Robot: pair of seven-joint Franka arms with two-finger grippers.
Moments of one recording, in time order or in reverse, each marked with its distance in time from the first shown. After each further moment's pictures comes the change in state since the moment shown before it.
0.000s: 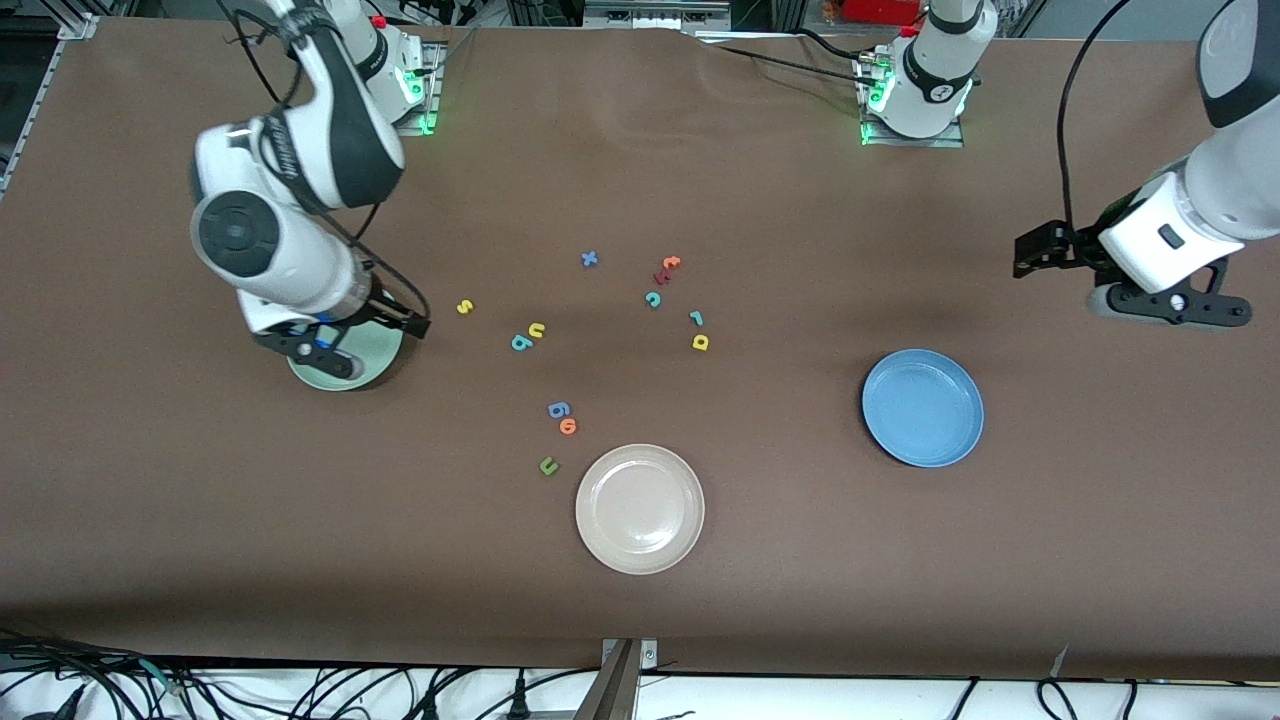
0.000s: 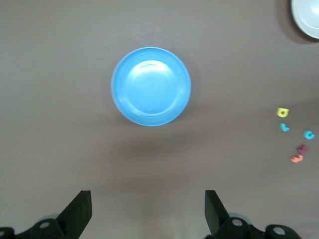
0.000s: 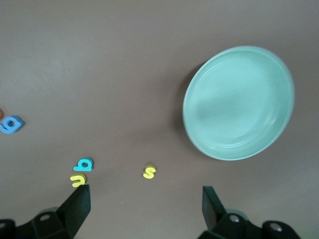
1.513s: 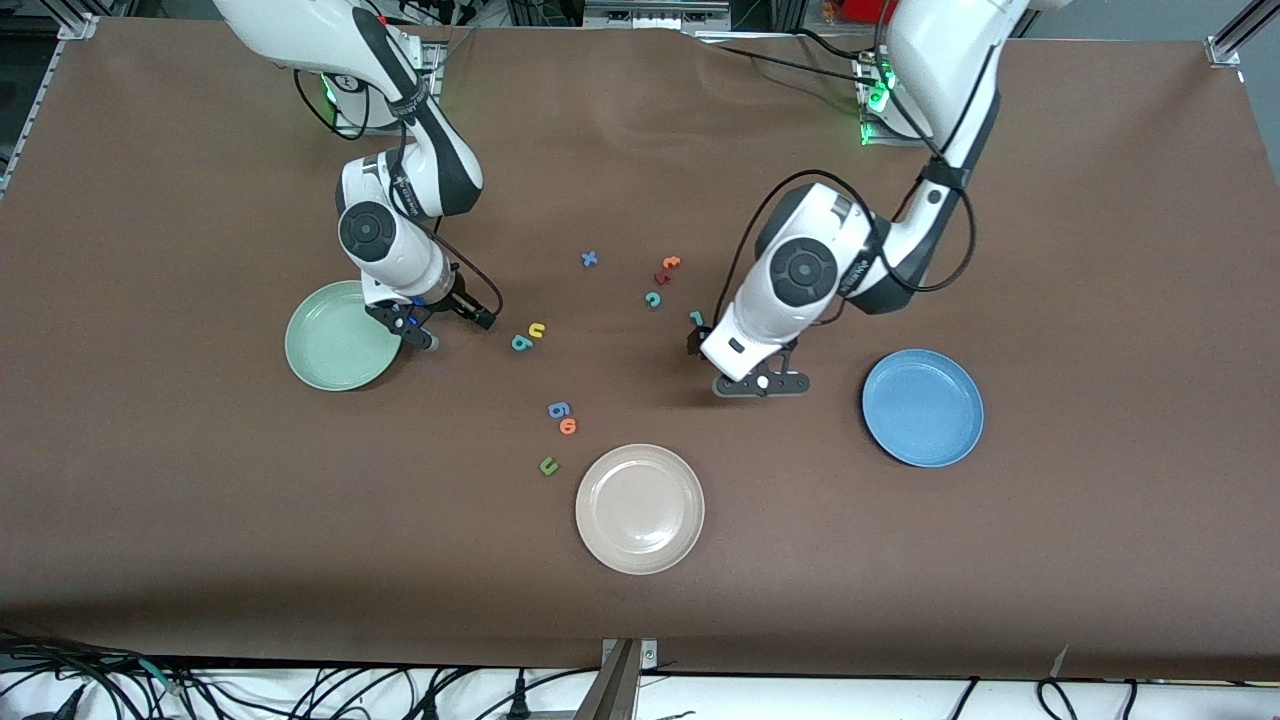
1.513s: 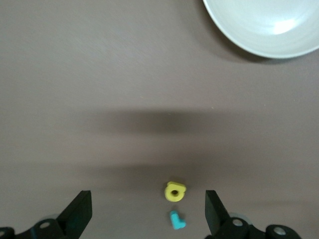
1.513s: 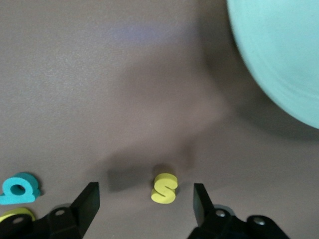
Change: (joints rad) left arm -0.484 0.463 -0.016 -0.125 -0.064 0.729 -0.611; right arm 0.062 0.104 0.034 -0.418 0.172 0.618 0.114
